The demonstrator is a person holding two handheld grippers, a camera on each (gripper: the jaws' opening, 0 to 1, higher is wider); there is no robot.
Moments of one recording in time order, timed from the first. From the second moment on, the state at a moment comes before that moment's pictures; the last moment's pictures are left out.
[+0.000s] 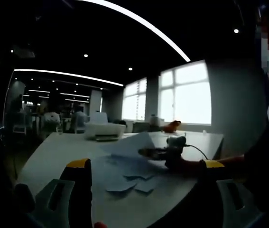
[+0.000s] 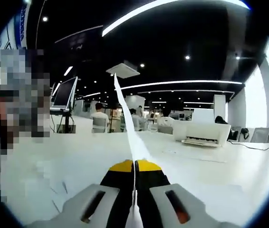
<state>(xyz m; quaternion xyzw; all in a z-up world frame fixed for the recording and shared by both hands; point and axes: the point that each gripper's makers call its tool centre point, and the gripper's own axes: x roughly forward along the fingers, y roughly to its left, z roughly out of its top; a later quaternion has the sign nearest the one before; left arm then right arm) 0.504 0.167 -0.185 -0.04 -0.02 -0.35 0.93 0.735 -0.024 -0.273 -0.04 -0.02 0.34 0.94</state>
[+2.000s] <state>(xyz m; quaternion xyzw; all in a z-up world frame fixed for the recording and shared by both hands) 0.568 0.142 -0.185 -0.05 0.00 -0.35 0.94 0.730 -0.021 -0.143 0.06 -0.13 0.36 0.92</state>
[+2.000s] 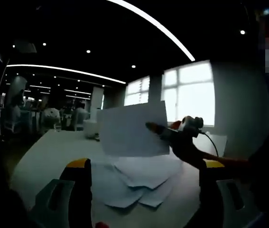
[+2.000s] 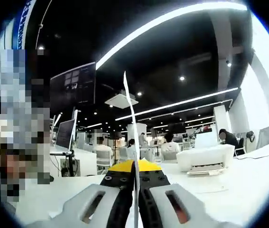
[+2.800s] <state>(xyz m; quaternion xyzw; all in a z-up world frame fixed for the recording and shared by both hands) 0.581 0.144 -0.186 -0.06 -0.01 -0.36 0.93 0.725 0.000 -0.116 0.05 -0.17 0.37 0.91</state>
